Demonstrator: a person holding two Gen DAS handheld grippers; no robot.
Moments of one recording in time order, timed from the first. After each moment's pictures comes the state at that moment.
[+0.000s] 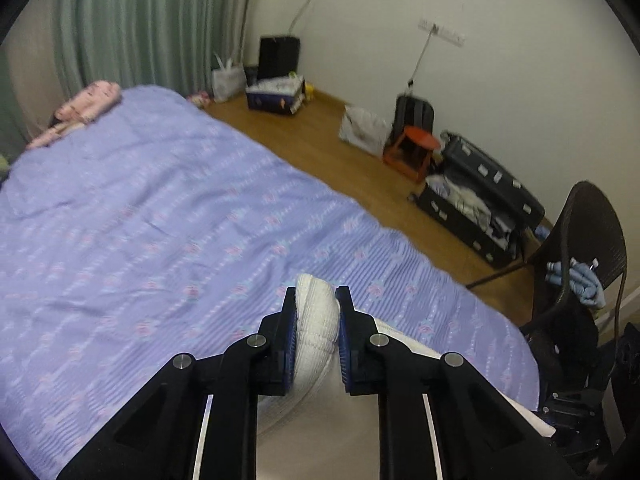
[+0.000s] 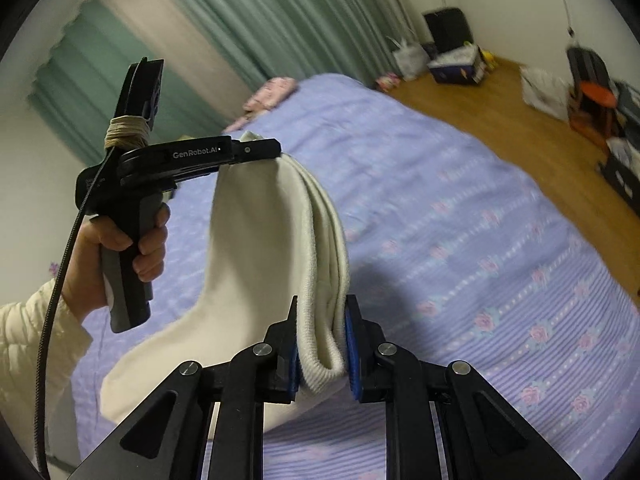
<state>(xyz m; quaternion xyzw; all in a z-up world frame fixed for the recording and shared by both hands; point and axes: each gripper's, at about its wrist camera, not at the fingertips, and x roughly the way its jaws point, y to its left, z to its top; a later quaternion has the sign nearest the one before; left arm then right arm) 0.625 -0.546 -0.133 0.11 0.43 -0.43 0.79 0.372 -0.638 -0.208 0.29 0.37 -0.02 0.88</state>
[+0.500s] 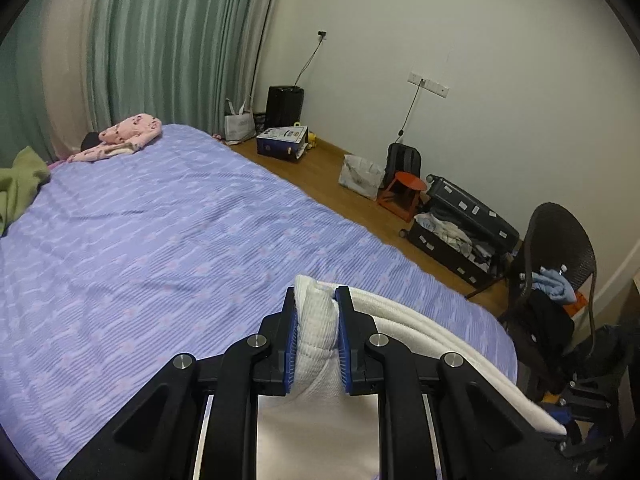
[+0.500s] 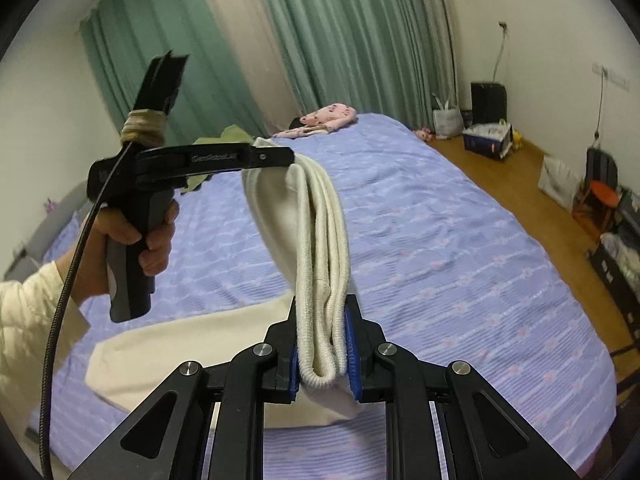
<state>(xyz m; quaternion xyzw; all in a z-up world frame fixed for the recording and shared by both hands) 0.603 -0.336 -0.052 0.07 0.37 -0.45 0.81 0.360 -0.420 -0.094 0.15 0.35 -0.03 0.93</state>
